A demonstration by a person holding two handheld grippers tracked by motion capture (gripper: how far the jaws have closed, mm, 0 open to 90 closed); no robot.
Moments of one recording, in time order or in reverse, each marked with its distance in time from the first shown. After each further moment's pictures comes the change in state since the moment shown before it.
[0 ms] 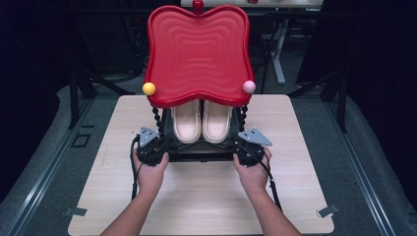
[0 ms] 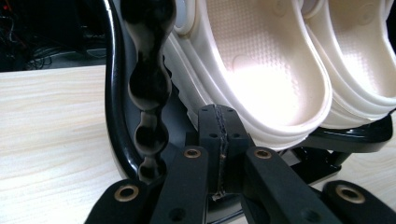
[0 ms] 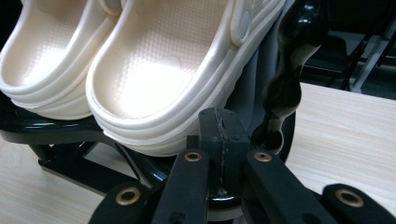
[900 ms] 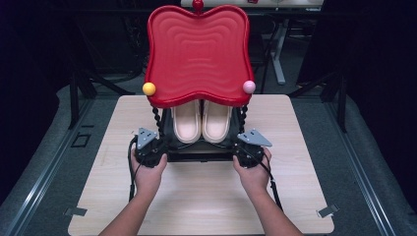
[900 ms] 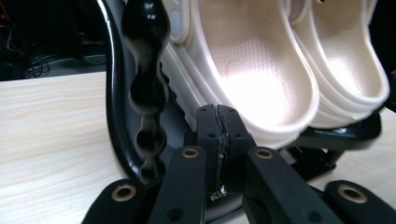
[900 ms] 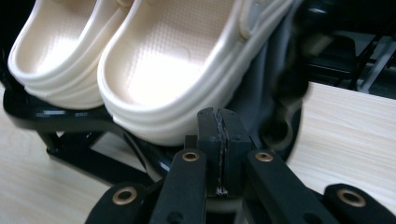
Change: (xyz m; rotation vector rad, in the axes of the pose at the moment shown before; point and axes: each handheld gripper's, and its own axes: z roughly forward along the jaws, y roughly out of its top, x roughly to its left) left arm 0.001 -0.002 -0.014 -0.011 -0.023 0.025; right arm 0.000 -0.003 -0.004 0.012 0.028 -0.022
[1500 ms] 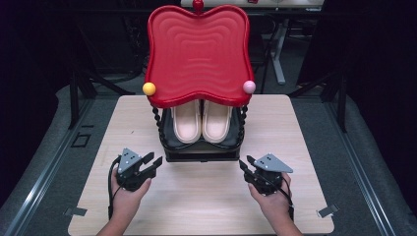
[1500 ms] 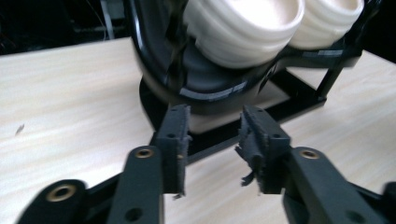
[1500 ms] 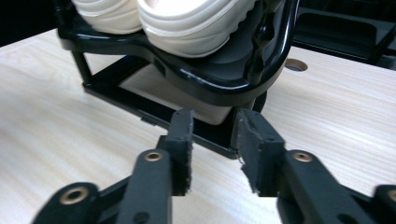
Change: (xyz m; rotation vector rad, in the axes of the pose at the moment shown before) left arm 0.023 -0.041 -0.052 0.082 -0.046 0.064; right arm -0.012 -0.041 -0.064 0.061 0.078 -0.054
